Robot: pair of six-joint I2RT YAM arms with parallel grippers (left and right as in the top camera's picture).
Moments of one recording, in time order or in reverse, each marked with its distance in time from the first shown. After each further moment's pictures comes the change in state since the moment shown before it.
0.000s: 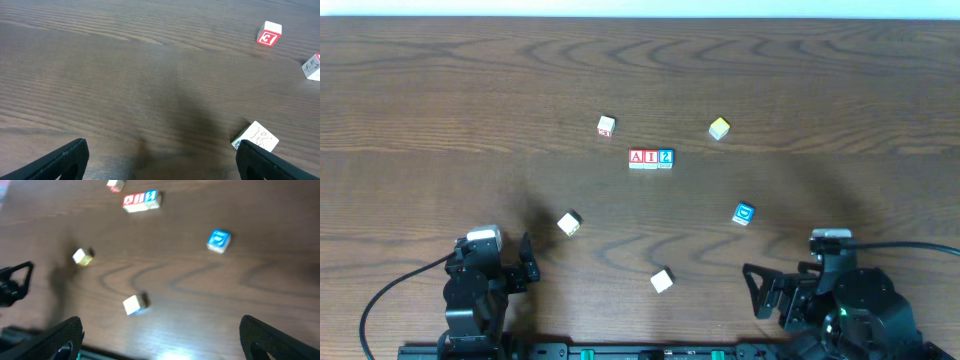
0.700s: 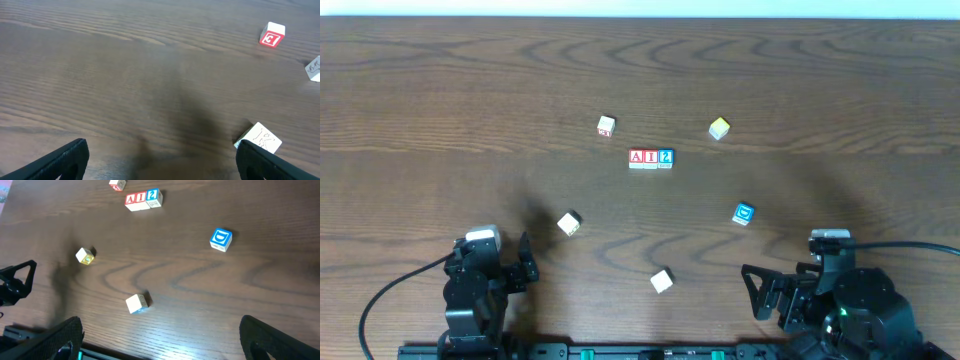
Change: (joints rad) left arm 0.000 0.000 0.000 0.000 -0.011 -0.003; right arm 0.000 0.000 0.000 -0.001 -0.028 0.009
